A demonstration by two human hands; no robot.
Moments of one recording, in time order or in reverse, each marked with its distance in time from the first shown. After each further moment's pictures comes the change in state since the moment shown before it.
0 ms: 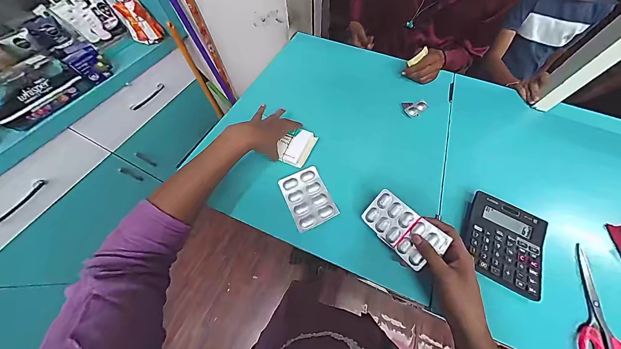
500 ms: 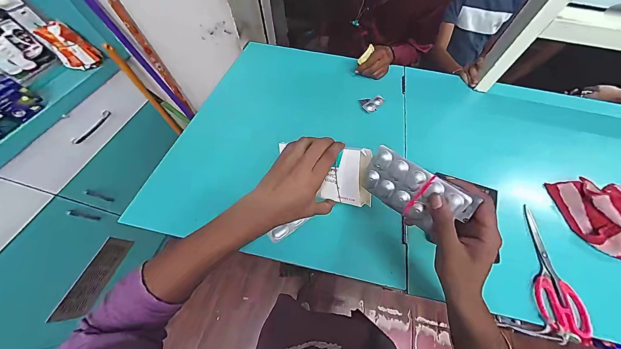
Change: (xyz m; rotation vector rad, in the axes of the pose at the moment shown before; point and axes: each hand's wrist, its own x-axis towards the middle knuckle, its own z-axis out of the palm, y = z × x) left_hand -0.044 0.142 0.028 0.020 0.892 0.597; right_hand 0.013 -0.053 0.000 -0.088 0.246 -0.684
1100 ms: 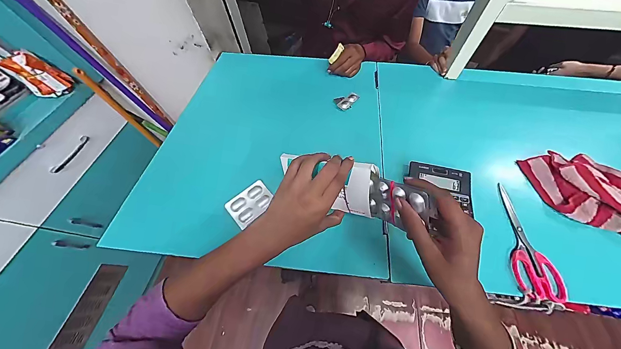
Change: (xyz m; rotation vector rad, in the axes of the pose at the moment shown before) left_hand 0.013 0.048 0.027 0.155 0.160 0.159; right_hand -0.002 -0.010 -0.031 -0.391 -0.170 -0.138
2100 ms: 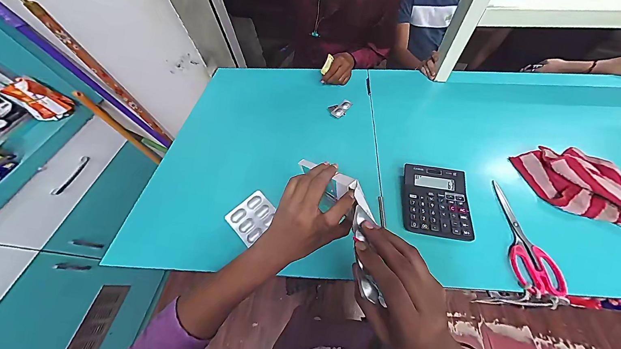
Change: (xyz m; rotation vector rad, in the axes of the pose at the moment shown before) left_hand -0.007 0.010 0.007 -0.125 0.257 0.009; right_hand -0.044 -0.055 0.024 -0.268 -0.001 -0.307
